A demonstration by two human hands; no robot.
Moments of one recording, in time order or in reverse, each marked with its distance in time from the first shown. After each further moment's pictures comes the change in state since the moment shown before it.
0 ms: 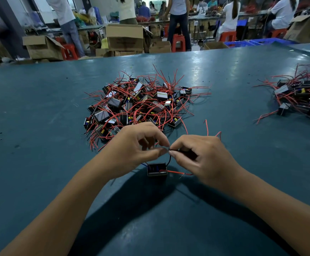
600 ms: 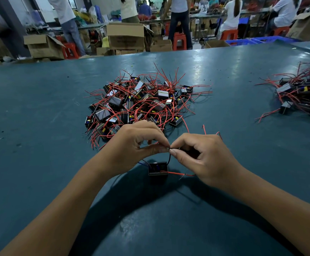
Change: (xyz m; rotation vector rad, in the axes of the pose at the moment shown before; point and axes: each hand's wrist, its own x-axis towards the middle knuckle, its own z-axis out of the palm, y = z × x) left_hand 0.005 -0.017 0.000 0.169 0.065 0.271; right_hand 0.000 0.000 0.001 0.155 -0.003 0.054
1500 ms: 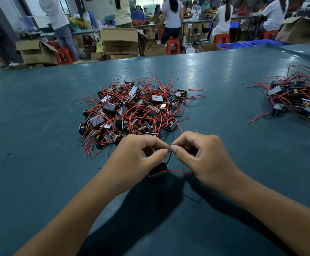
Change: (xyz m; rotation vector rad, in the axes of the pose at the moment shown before) left_hand -0.002 0.030 0.018 -0.146 0.054 -0.363; right_hand -0.002 0.006 -0.001 0.097 0.089 0.250
